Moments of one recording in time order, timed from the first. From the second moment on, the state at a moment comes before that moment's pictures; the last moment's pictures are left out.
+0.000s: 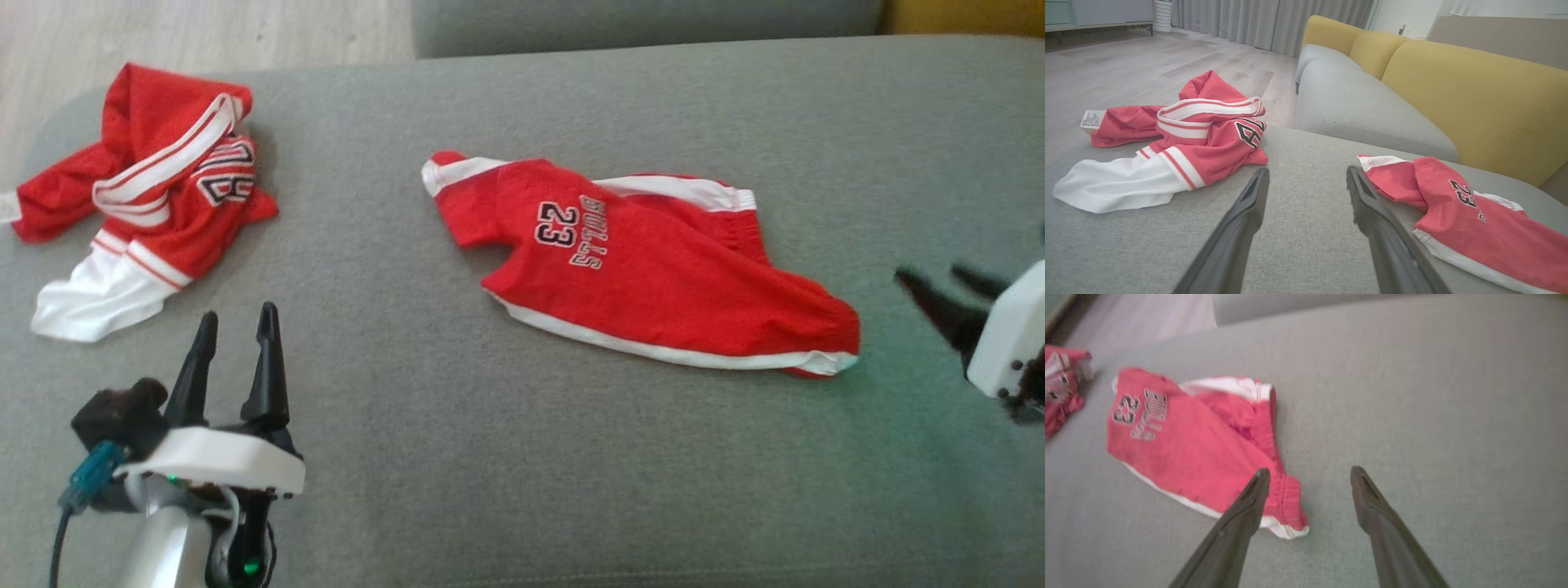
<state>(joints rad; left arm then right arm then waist) -0.10 0.16 -0.14 0.23 -0.43 -0.01 -0.25 -0.27 -0.47 0.02 0.13 0.68 0.13 0.85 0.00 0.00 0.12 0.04</state>
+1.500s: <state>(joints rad) -0.48 0.24 -0.62 0.64 -0.55 -0.12 0.09 -0.26 -0.16 0.25 0.29 0.40 0.13 -0.12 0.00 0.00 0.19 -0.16</state>
